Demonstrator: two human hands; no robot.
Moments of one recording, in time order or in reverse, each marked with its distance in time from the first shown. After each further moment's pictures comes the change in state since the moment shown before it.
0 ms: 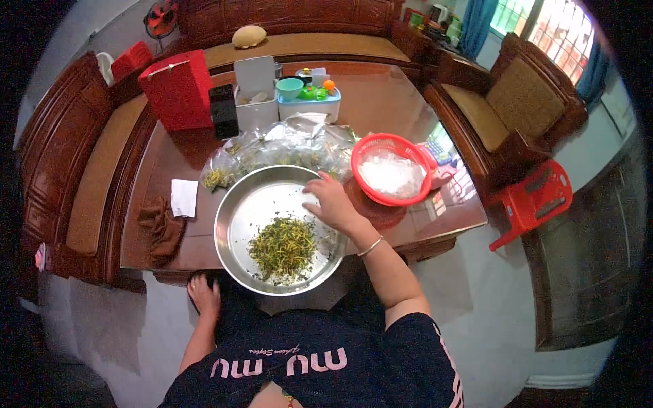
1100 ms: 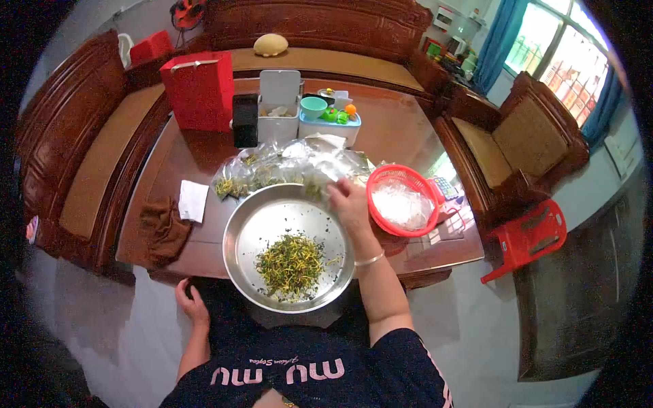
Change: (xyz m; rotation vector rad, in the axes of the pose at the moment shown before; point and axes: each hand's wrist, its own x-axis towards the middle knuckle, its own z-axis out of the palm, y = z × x) left_hand 0.011 0.002 -0.029 -0.677 0.219 -0.336; right_hand 0.042 -0.016 -0.008 0.727 0.314 0.583
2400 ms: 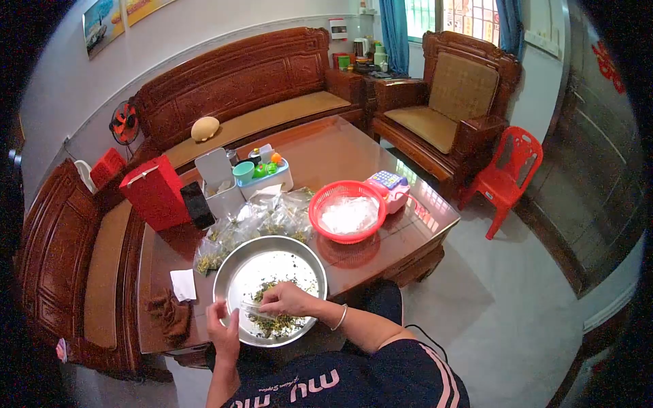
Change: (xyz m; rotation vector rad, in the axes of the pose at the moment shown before) left_hand 0.022 0.213 0.018 -0.336 -0.137 0.534; right_hand -0.118 -0.013 0.012 -0.042 -0.663 -0.036
